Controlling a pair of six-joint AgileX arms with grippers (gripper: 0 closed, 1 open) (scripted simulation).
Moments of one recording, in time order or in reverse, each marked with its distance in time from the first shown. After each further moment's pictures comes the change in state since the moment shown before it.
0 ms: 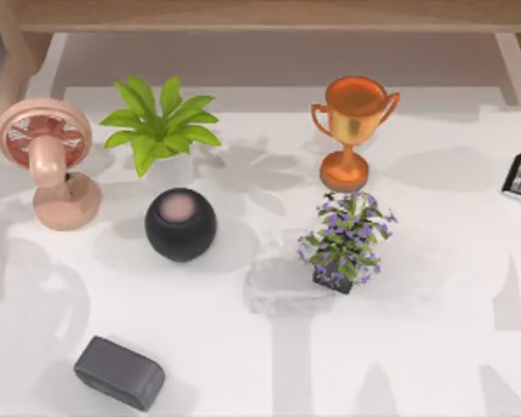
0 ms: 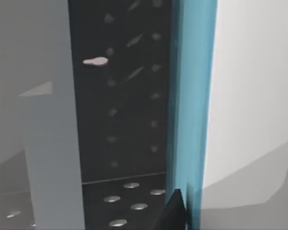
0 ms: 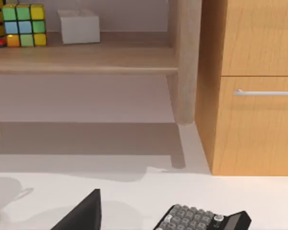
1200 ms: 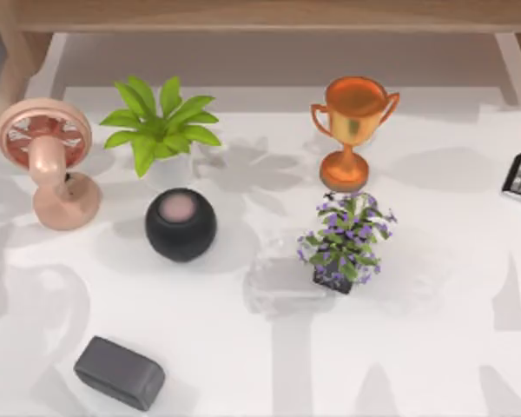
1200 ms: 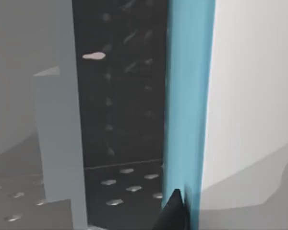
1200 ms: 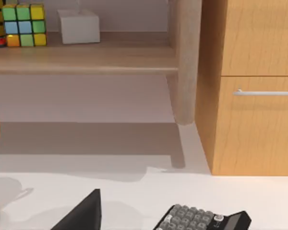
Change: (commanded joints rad) left arm 0.041 -0.093 -0.115 0.012 0.036 0.014; right arm 0.000 0.000 0.000 0.000 0.000 0.000
